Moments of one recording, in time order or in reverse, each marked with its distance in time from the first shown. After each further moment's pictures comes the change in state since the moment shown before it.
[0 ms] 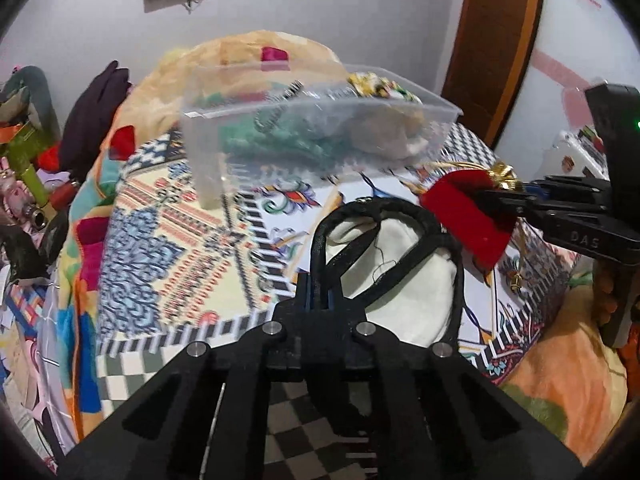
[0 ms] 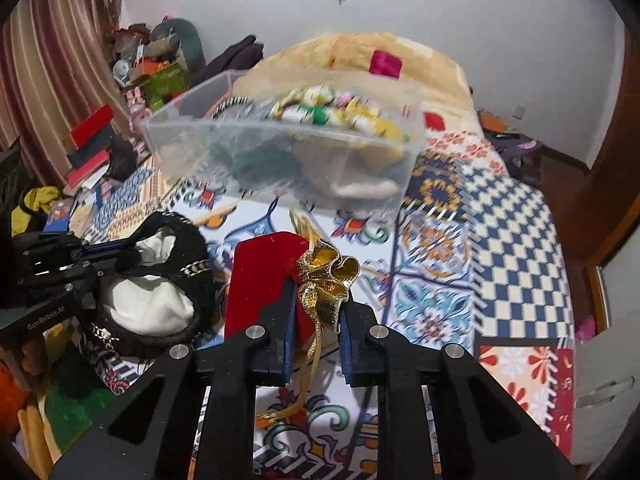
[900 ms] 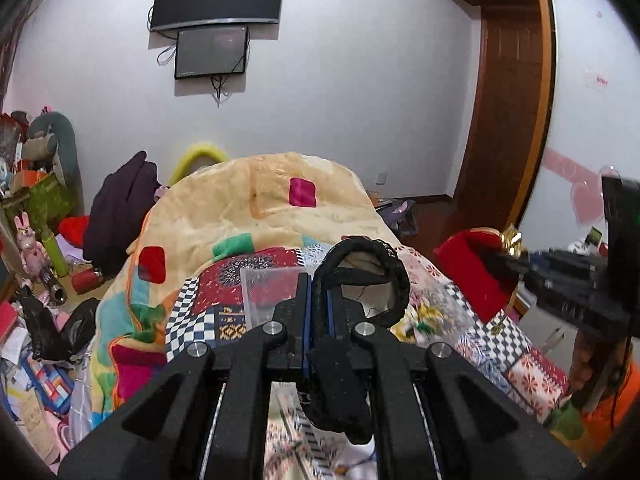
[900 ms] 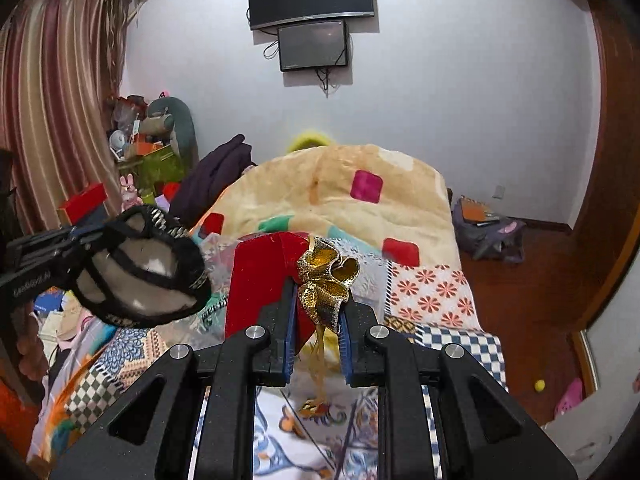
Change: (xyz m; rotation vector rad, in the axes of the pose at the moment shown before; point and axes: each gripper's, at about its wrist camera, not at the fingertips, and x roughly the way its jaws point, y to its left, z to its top) left arm -0.055 0.036 0.144 -0.059 -0.329 0.030; right arm -0.040 -0.004 0.110 -0.018 -0.296 -0.049
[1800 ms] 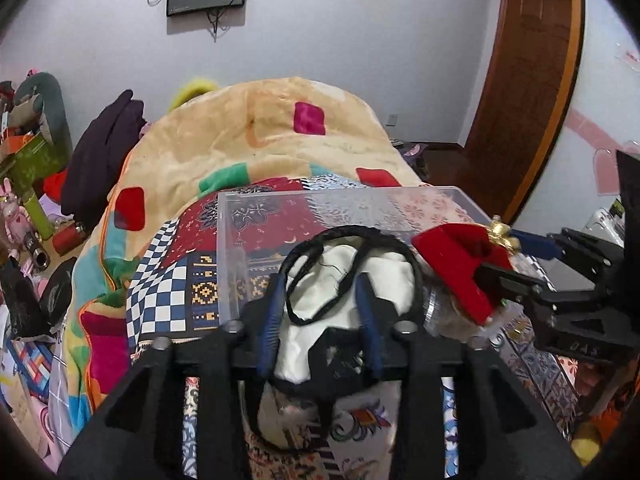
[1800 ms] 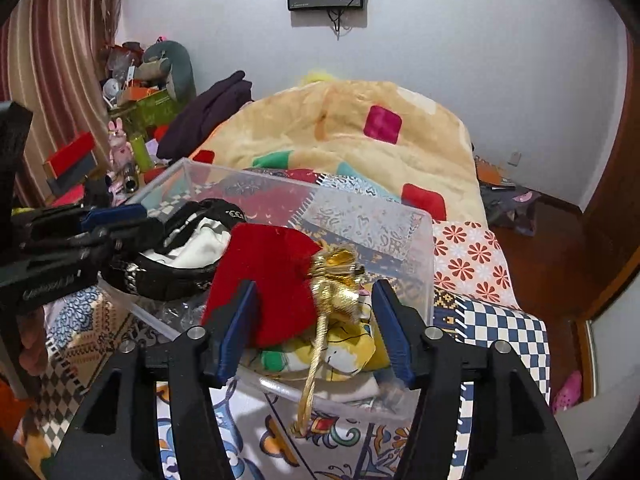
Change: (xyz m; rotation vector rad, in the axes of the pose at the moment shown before) left arm 0.095 0.010 -0.041 -0.001 0.205 0.017; right arm 0.072 0.005 -0.024 -0.042 0.187 0.009
